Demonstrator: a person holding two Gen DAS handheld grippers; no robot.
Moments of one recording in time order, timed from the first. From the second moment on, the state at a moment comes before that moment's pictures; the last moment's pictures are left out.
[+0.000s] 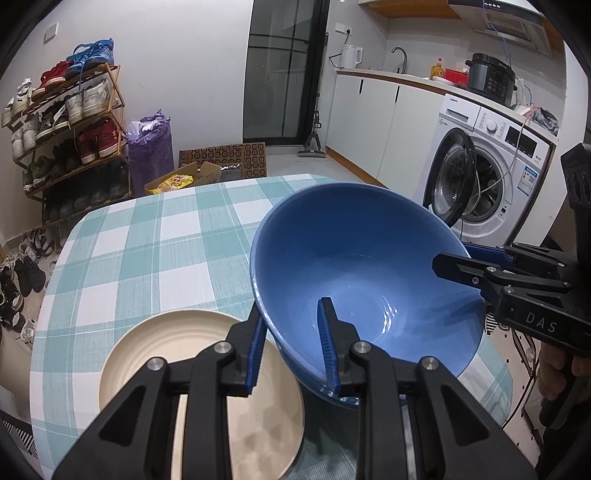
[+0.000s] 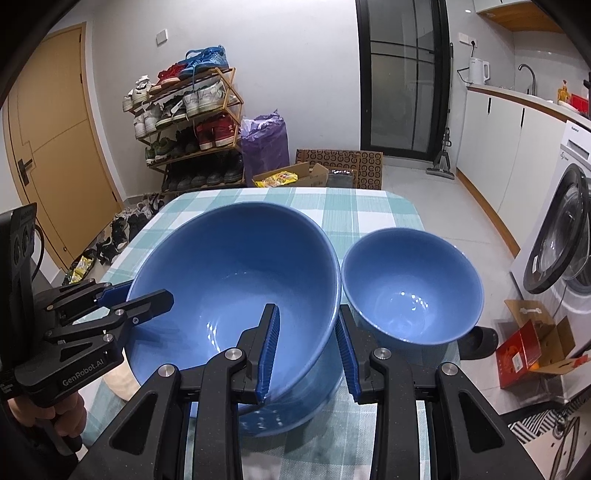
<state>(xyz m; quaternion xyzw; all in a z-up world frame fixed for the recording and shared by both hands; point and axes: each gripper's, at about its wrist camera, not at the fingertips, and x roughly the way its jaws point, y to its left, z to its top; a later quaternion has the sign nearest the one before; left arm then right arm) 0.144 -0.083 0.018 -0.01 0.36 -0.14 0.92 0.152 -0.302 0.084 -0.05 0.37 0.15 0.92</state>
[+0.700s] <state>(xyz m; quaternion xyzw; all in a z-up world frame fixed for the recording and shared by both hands) 0.146 -0.088 -0.002 0.00 0.38 -0.14 0.91 0.154 -0.295 0.059 -0.07 0.39 0.14 0.91</state>
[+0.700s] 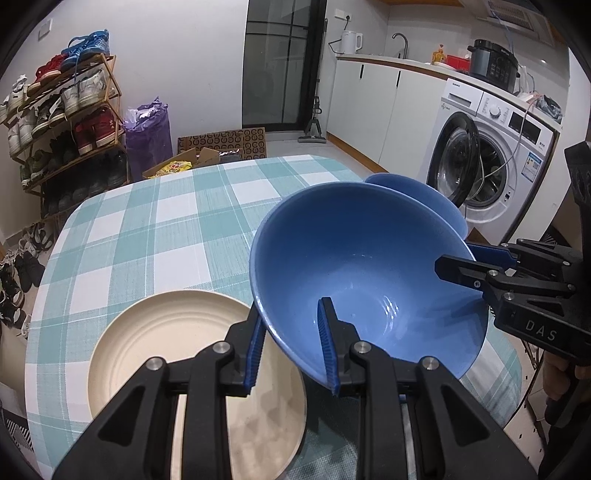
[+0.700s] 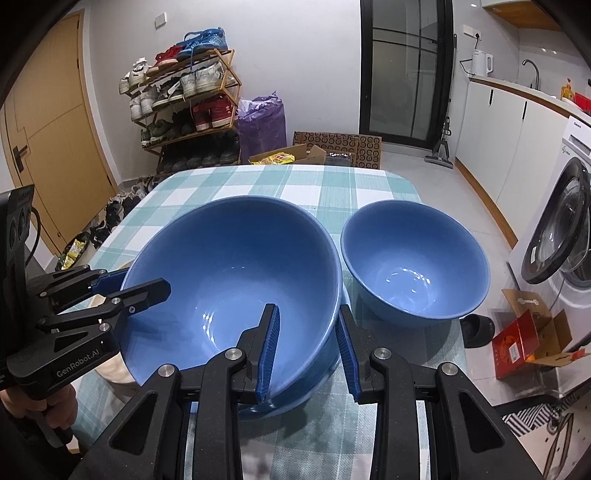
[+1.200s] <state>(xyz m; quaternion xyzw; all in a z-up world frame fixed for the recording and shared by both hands) 0.148 -0.093 -0.011 0.01 0.40 -0.14 0.91 0.158 -0.295 0.048 -0.08 0.40 0.14 0.90</state>
